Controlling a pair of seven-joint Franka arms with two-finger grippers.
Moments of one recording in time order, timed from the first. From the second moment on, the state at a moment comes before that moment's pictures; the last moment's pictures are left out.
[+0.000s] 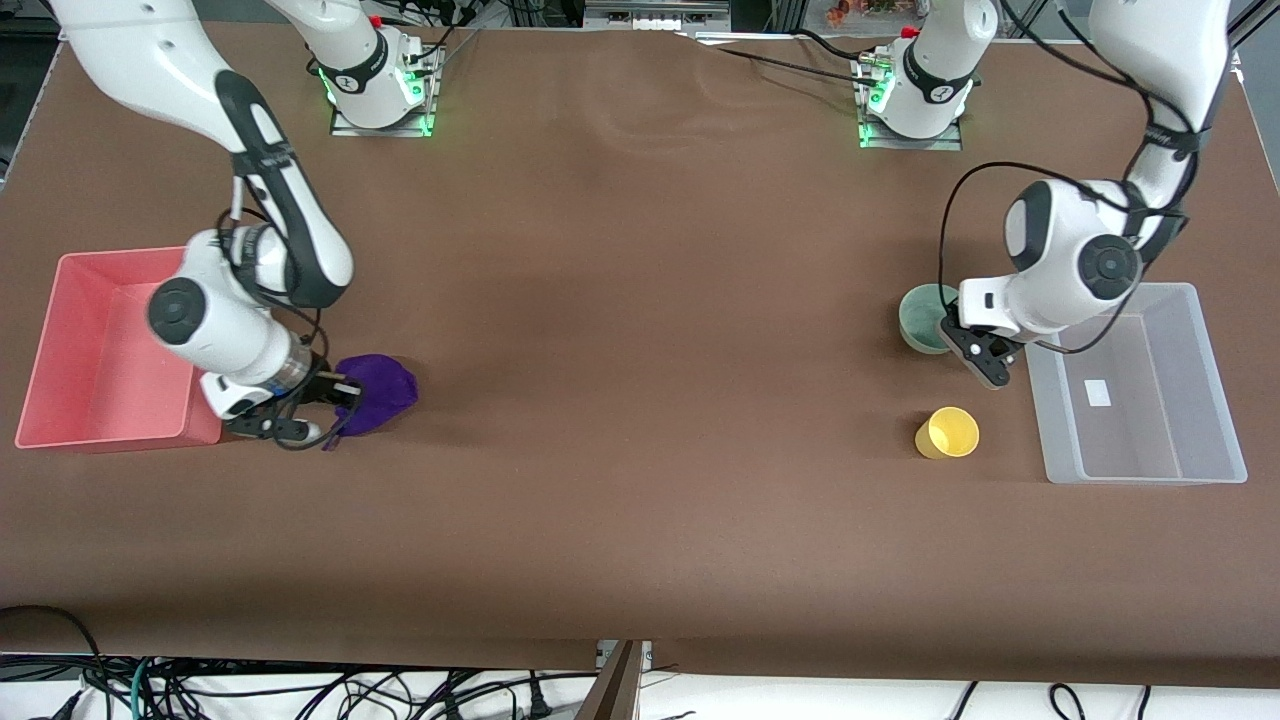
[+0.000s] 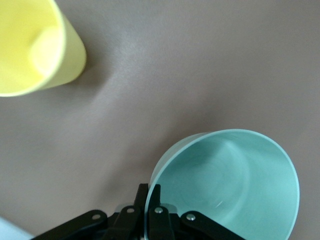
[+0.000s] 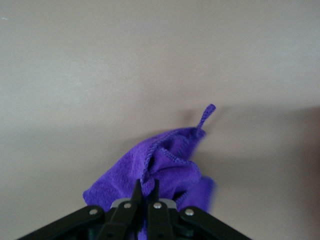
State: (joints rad) left arm 0.06 0.26 -0.06 -2.17 0.00 2.29 0.85; right arm 0.06 0.44 0.01 -1.84 0.08 2.27 0.12
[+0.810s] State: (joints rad) left arm 0.43 0.52 -0.04 -1.67 0.12 2.04 1.36; right arm 0.01 0.39 -0.46 -1.59 0.08 1.71 -0.70
